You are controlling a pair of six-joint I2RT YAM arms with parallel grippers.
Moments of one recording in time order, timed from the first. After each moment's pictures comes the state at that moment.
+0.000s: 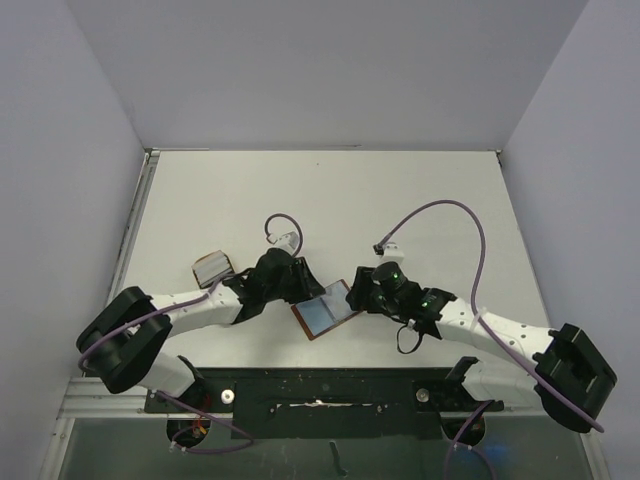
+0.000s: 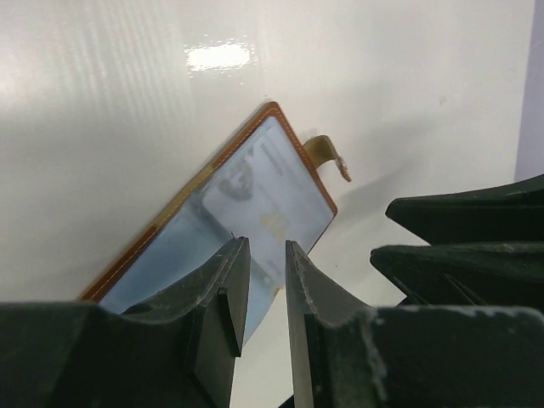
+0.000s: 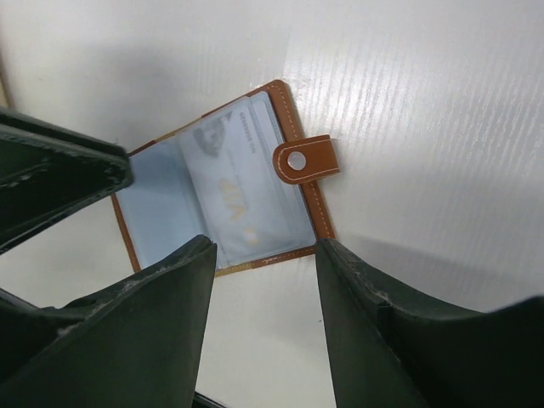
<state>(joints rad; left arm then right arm) -0.79 1.46 0.61 0.23 0.08 -0.93 0.81 1.12 0.54 -0.16 0.16 0.72</state>
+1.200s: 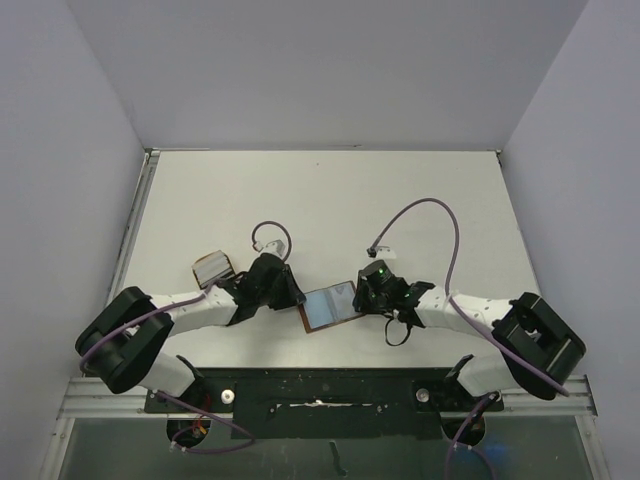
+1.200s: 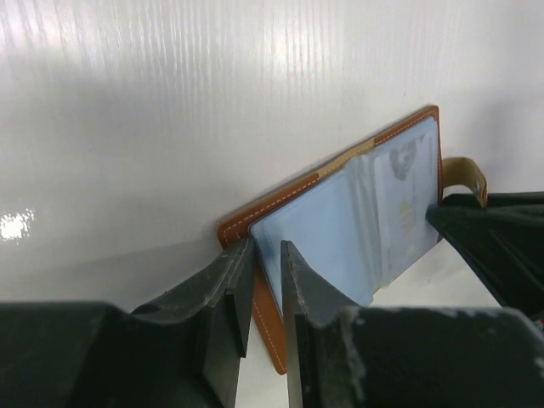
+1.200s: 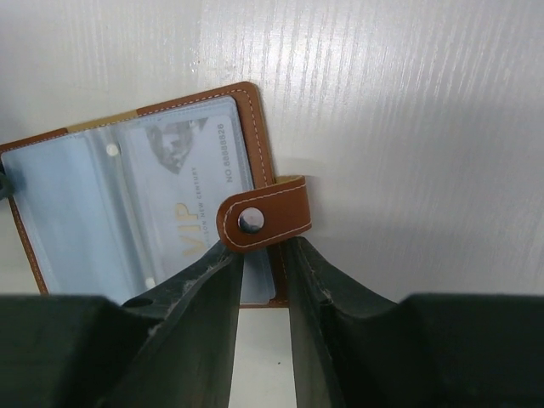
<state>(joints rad) -0.74 1.44 0.54 0.11 -0.01 -0.90 0.77 1.38 0.57 -0.11 0.16 0.69</state>
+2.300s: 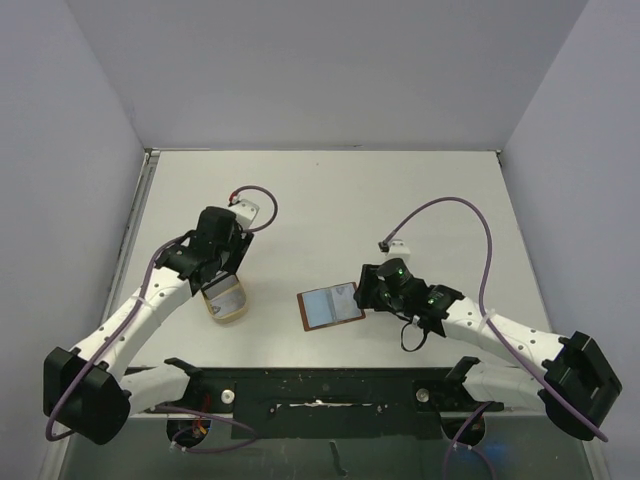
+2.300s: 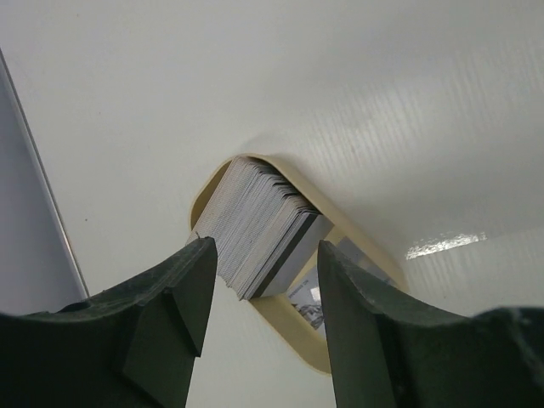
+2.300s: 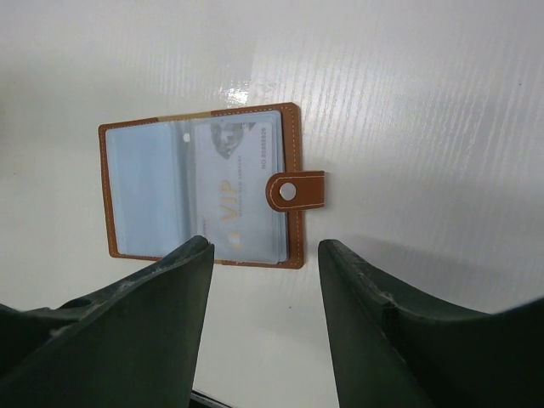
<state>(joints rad) -0.47 1.14 0.94 -0.58 -0.30 0.12 0.78 1.10 0.57 -0.27 0.18 0.67</state>
